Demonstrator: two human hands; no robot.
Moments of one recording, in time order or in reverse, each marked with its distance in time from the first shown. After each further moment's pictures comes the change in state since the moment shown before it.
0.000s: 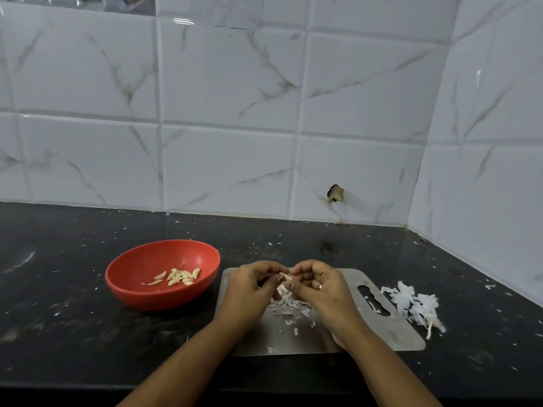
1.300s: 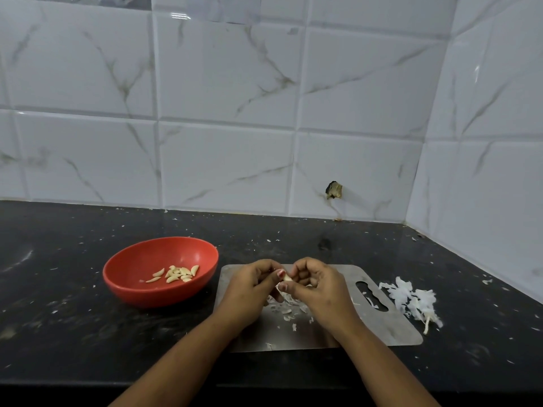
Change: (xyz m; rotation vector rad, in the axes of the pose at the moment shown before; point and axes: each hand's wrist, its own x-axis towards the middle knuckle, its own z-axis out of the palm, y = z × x) left_hand -0.001 0.001 -0.001 0.016 -0.105 -0.102; right_hand 0.000 0.001 0.000 -0.279 0.005 -0.113
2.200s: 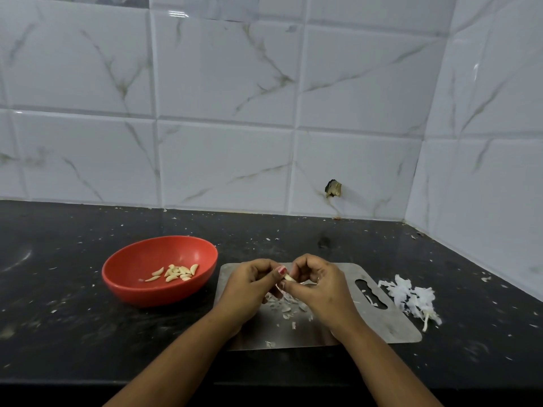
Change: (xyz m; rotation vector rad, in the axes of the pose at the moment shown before) left_hand -0.002 0.005 -0.001 -0.113 -0.021 -0.047; right_hand -0.002 -0.007 -0.001 -0.027 0.019 -0.062
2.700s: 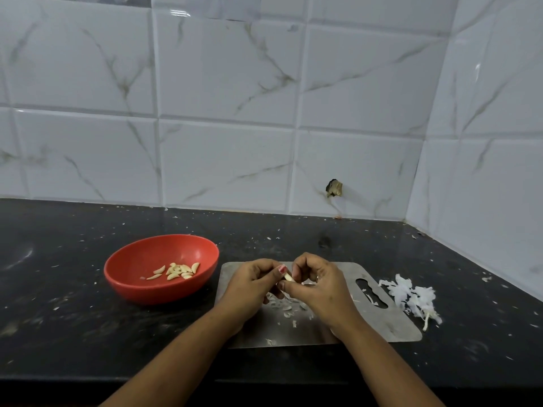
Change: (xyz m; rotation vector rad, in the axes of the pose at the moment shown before) left_hand 0.000 0.000 0.001 -0.005 -0.015 -0.035; right_hand 0.000 -0.001 0.000 -0.033 -0.035 -0.021
